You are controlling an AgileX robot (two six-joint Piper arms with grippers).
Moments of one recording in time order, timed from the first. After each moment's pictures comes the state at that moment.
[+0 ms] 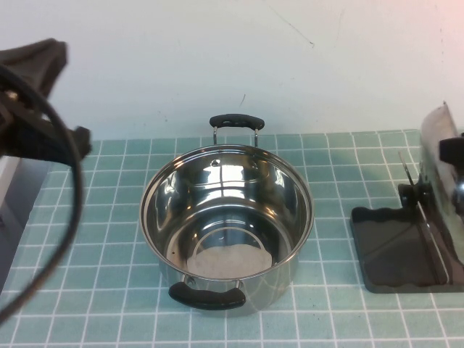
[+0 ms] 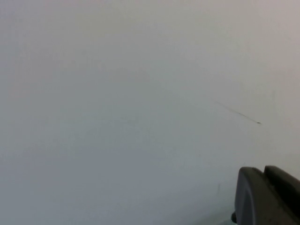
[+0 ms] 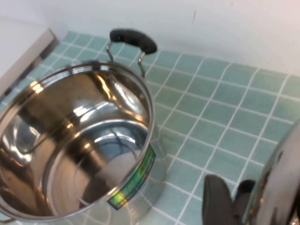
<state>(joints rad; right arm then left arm) -0.08 1.26 -0.87 1.13 0.79 -1.16 -0.46 0.87 -0.82 -1.56 -0.13 1.72</state>
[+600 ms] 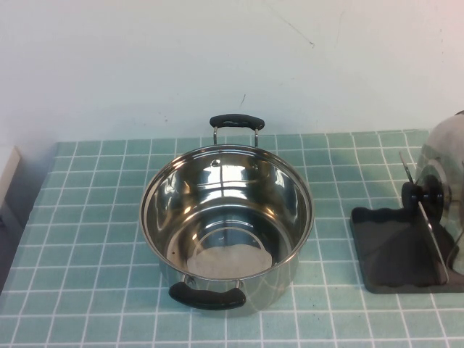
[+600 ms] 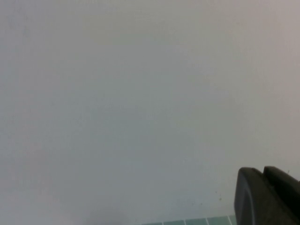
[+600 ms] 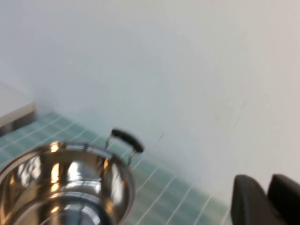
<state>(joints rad) -0.20 0.72 -0.88 1.05 0.88 -1.15 -0.46 0.35 -0.46 -1.75 -0.40 1.81</state>
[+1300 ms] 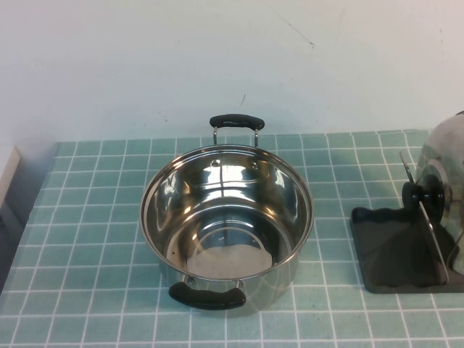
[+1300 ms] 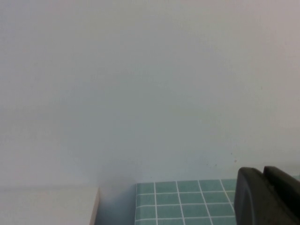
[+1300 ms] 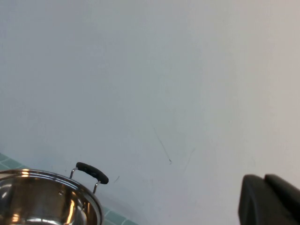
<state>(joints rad) -0.20 0.10 -0.55 1.04 0.70 -1.15 -0.46 0.06 -0.17 -1.76 -0.46 1.77</state>
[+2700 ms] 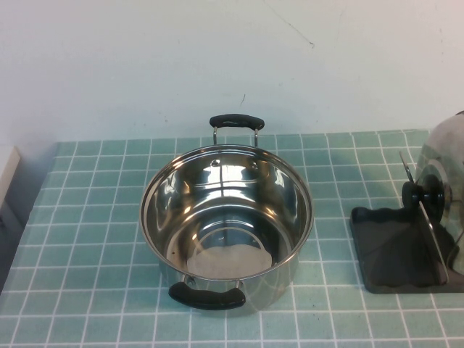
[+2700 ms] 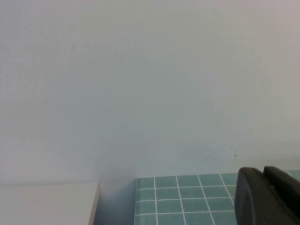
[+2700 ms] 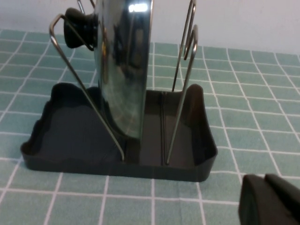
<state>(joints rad) -0.02 -0.01 0.03 0.00 0.40 -0.10 -0.46 0.06 -0.16 -1.76 -0.46 1.78</state>
